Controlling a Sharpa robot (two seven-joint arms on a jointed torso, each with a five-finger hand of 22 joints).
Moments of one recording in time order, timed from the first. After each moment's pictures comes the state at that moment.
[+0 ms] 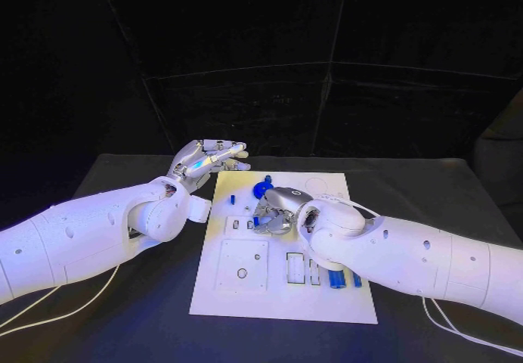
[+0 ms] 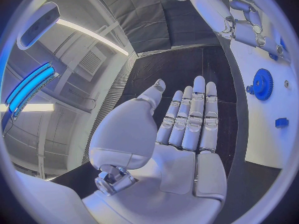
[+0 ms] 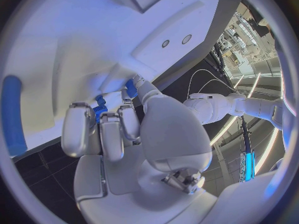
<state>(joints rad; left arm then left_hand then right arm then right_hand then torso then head) 1.18 -0.83 -0.03 1.42 -0.07 -0.19 0.54 1.22 0.03 0.17 -0.05 0.06 0.94 0.23 0.12 0.07 1.03 0.17 0.15 0.07 1.13 0.12 0.25 0.17 0.17 0.87 0.23 0.29 0.12 1.12 -0.48 -0.02 1.44 -1.52 -0.25 -0.33 1.30 -0.04 0.14 0.01 0.19 0.99 0.15 0.10 0.07 1.40 0.06 1.36 1.31 1.47 -0.02 1.52 1.31 0.08 1.43 0.08 1.40 1.21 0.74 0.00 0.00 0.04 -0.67</state>
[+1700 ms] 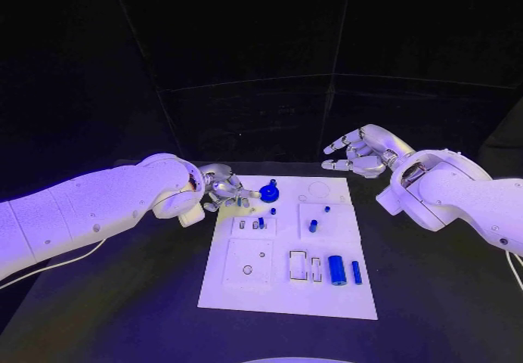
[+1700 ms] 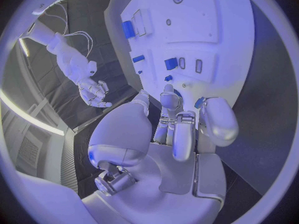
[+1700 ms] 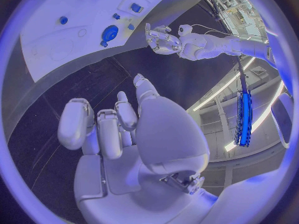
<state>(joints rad) 1.26 -0.76 -0.02 1.39 -0.84 0.06 -0.36 1.07 0.06 -0.05 0.25 0.07 0.96 0.08 0.47 0.25 1.23 0.01 1.02 0.83 1.47 -0.06 1.54 1.31 0.11 1.46 0.04 1.25 1.03 1.28 -0.88 0.01 1.60 -1.02 -0.42 -0.10 1.39 -0.01 -0.05 0.10 0.31 0.87 0.17 0.15 0.07 1.29 0.08 1.26 1.24 1.47 0.00 1.47 1.31 0.08 1.40 0.10 1.35 1.12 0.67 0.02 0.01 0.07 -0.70</state>
